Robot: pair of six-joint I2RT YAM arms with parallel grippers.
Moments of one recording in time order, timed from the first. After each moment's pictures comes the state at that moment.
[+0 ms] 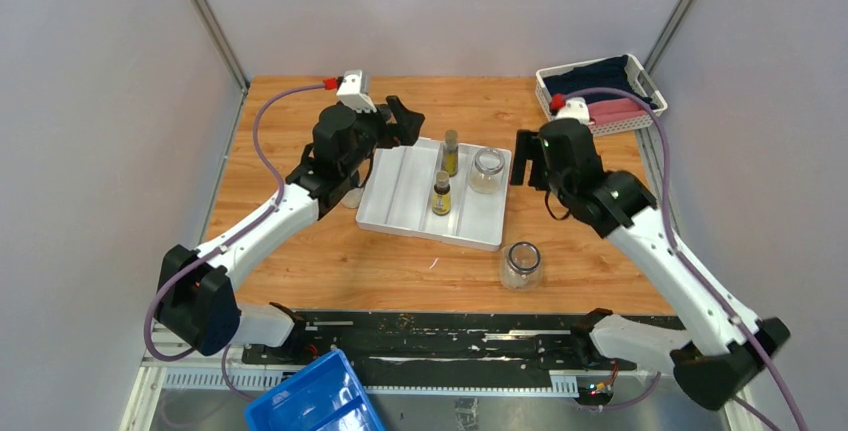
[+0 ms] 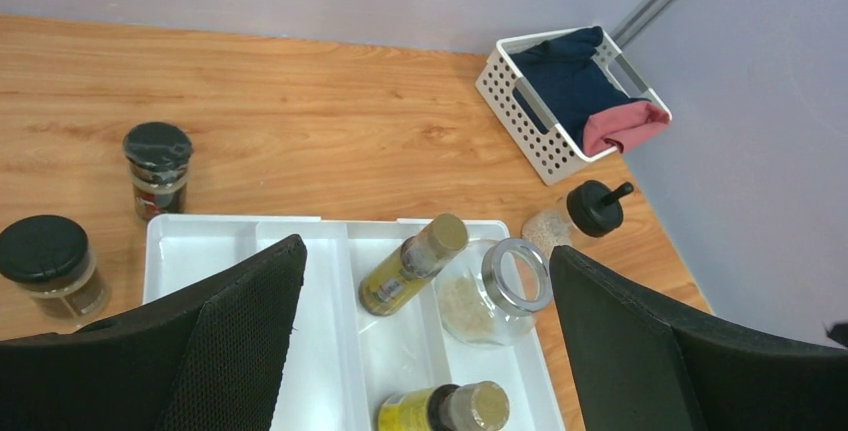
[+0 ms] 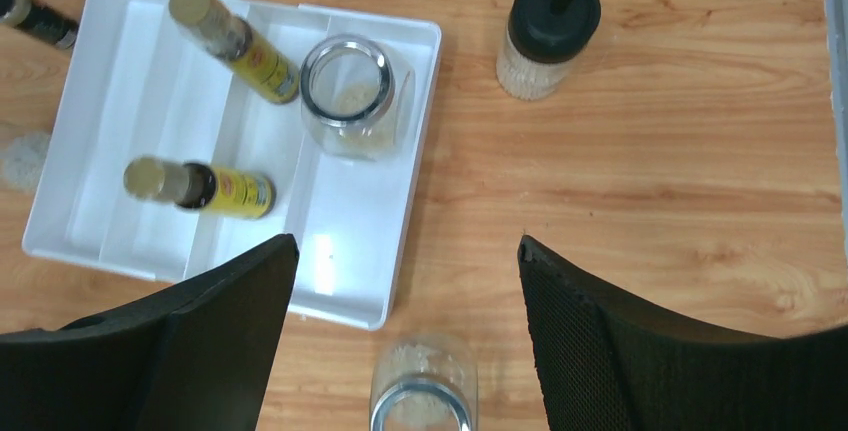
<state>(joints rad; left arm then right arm) -0.51 1.34 1.02 0.24 -0.06 -0.45 0.57 1.16 1.28 -0.74 0.43 0.37</state>
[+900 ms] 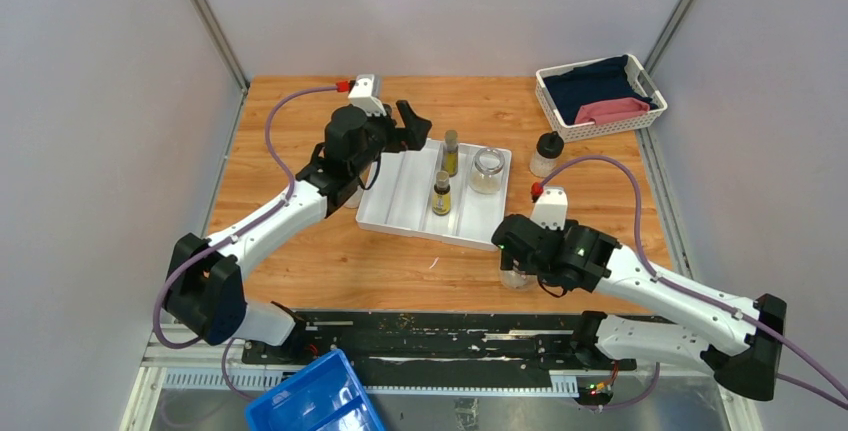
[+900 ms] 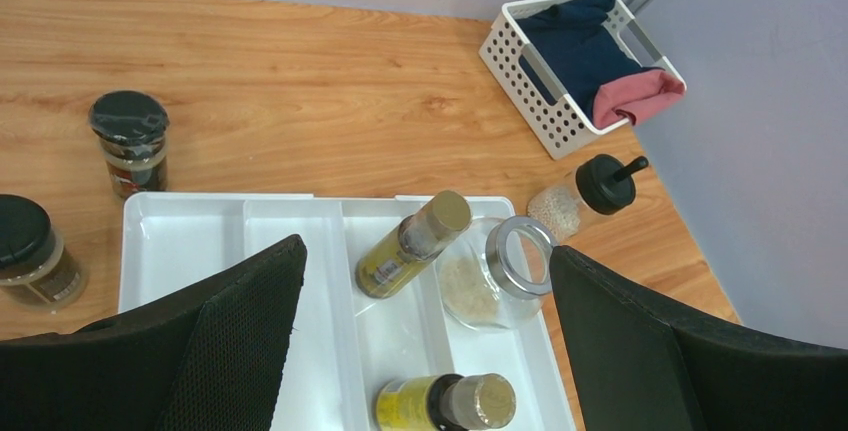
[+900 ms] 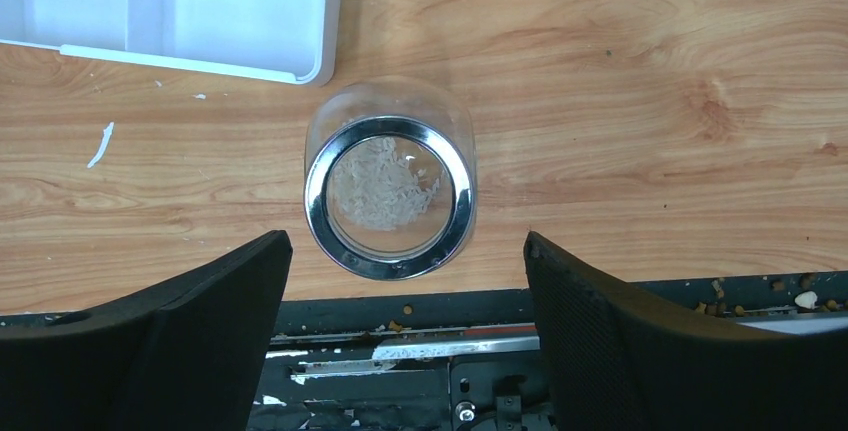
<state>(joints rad) -0.54 1.39 1.02 0.24 -0.06 -0.45 1.04 0.95 0.89 -1.11 0.63 0.96</state>
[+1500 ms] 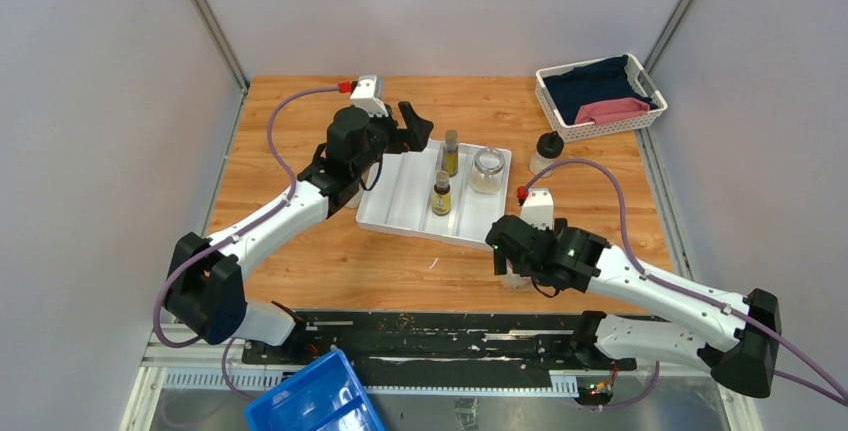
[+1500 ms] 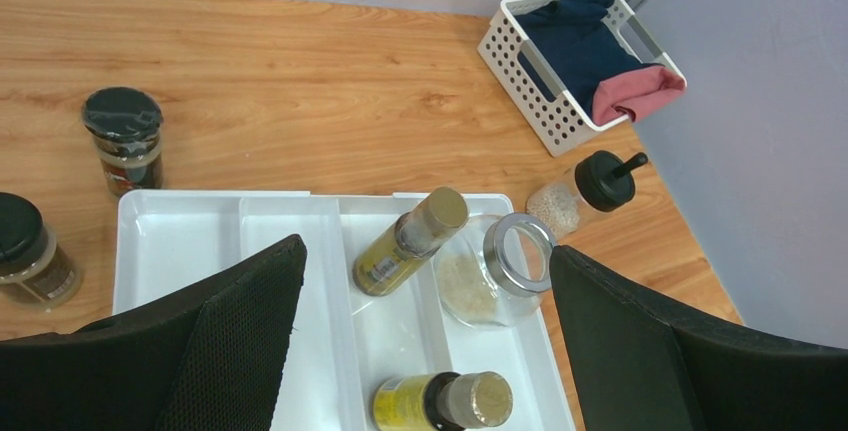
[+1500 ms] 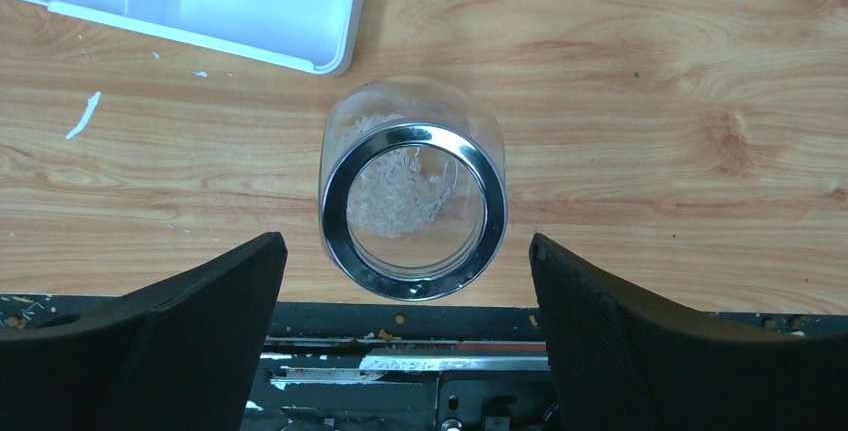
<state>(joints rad) -0.55 1.40 1.02 0.24 -0.06 -0.45 1.04 0.99 0.85 -1.02 0.60 0.85</state>
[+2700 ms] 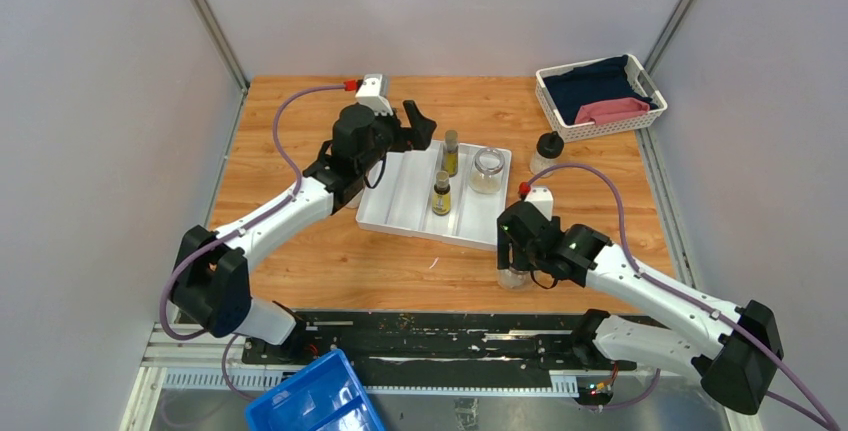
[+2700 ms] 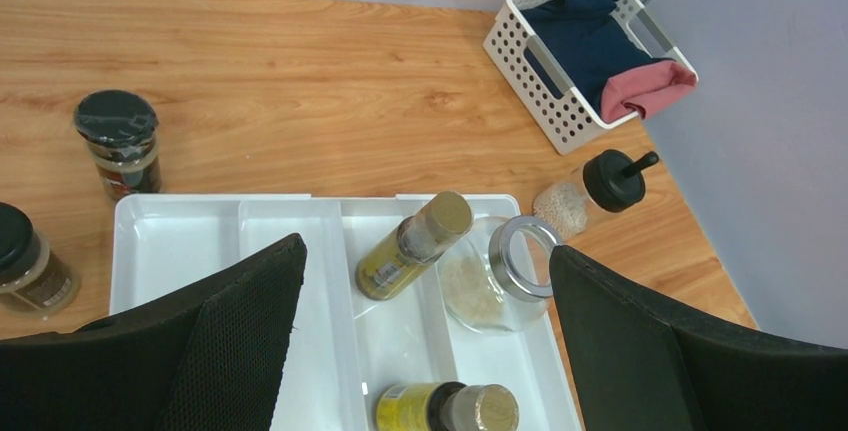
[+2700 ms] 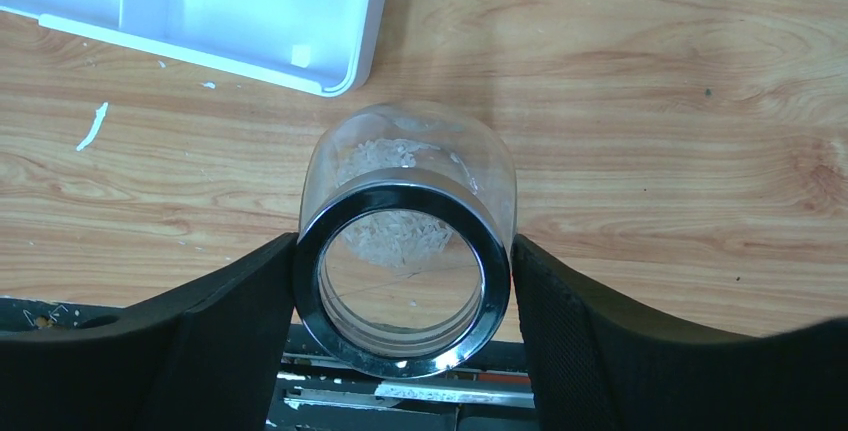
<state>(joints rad) -0.56 1.44 1.05 0.24 -0.07 -0.44 0.84 0.98 0.73 -0.81 0.39 0.68</state>
